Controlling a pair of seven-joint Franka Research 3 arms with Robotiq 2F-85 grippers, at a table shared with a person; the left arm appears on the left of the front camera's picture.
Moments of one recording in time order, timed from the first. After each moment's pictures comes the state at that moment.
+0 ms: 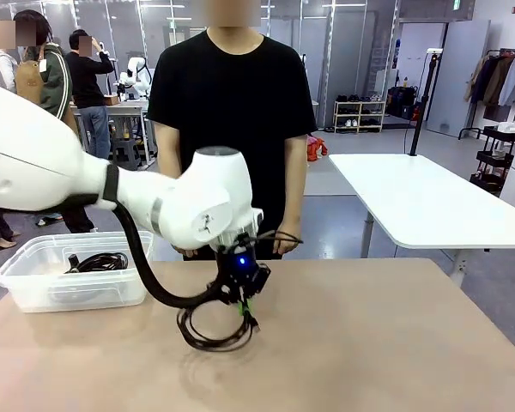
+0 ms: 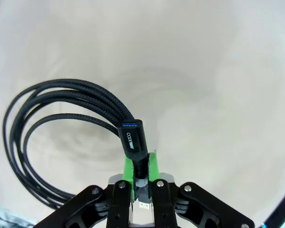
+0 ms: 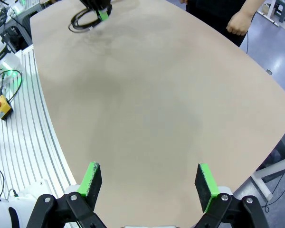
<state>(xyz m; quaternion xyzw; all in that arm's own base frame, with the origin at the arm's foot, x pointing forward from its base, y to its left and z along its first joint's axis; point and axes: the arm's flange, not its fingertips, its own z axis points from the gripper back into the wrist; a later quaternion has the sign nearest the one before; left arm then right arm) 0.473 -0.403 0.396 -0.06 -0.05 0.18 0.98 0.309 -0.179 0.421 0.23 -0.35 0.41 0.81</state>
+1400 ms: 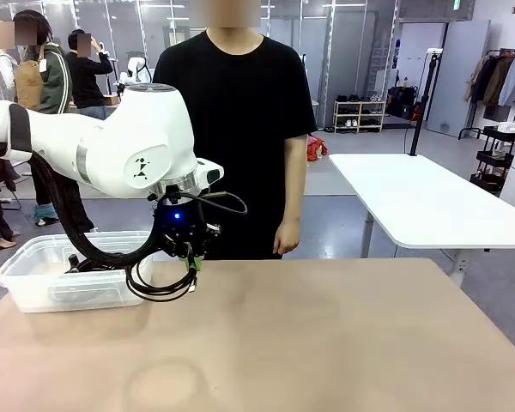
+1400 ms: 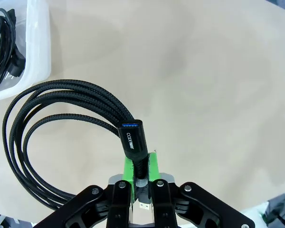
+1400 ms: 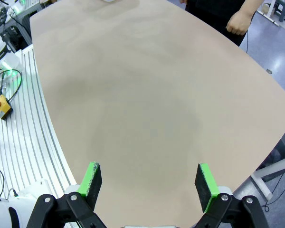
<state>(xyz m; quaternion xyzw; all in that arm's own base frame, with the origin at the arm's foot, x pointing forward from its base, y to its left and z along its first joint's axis) 0.475 -0.310 0.481 -0.03 -0.11 0.00 0.99 0.309 -0.179 0.422 0.23 -0.35 0.41 0.81</state>
